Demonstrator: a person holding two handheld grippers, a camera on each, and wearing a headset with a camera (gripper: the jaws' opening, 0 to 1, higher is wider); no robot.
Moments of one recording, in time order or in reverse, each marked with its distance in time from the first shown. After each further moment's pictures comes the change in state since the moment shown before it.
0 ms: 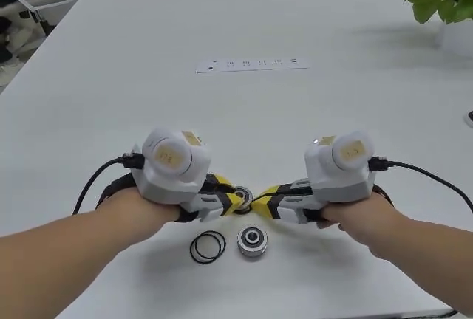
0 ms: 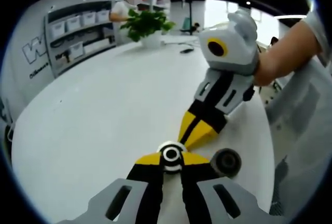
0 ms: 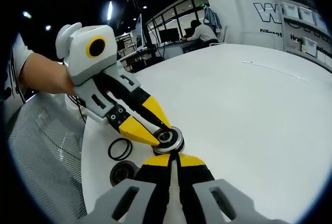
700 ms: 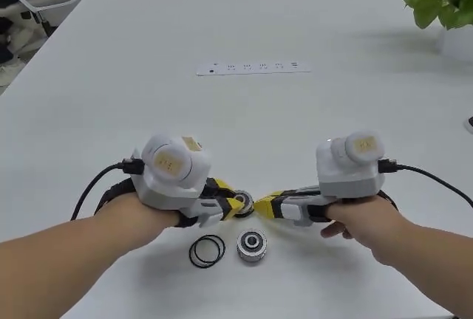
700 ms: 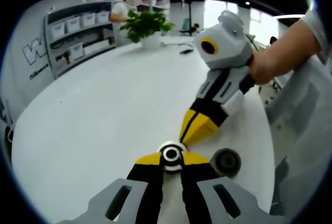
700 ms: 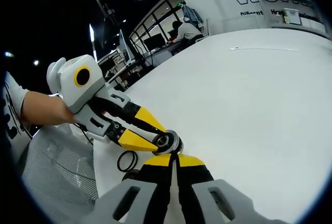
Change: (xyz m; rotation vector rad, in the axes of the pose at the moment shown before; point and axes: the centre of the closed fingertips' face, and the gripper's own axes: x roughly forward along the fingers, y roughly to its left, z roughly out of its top) left arm 0.001 0.000 0.000 0.005 -0.008 0.001; right arm -0.006 -0.002 0.003 0.218 -0.032 0.019
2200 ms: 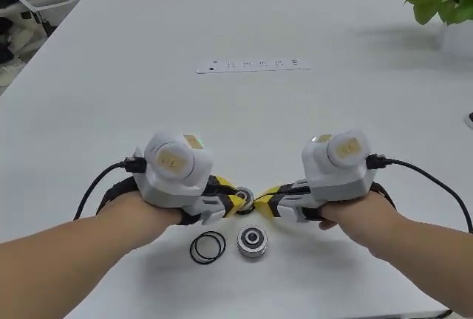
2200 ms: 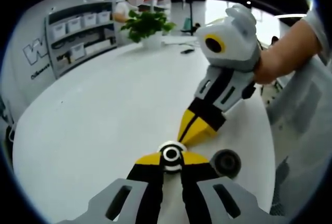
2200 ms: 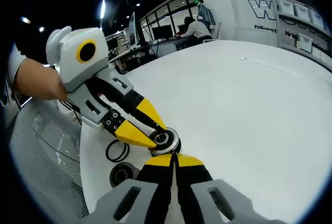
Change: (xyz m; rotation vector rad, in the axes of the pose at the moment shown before) left arm 0.001 -0.001 0.000 0.000 0.003 0.016; right arm 0.002 -0.004 0.000 -0.172 0.036 -0.070
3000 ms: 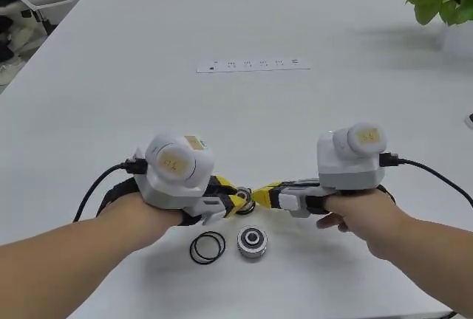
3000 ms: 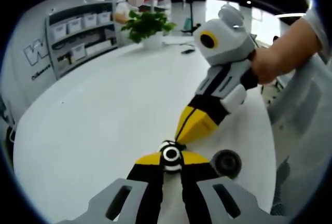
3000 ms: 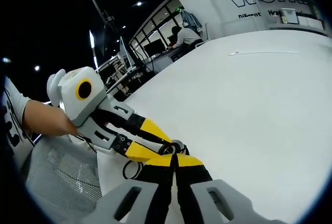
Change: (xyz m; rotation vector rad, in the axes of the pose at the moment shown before) left arm 0.000 0.000 0.000 0.003 -0.003 0.008; right arm -0.003 0.011 0.014 0.187 -0.084 0.079
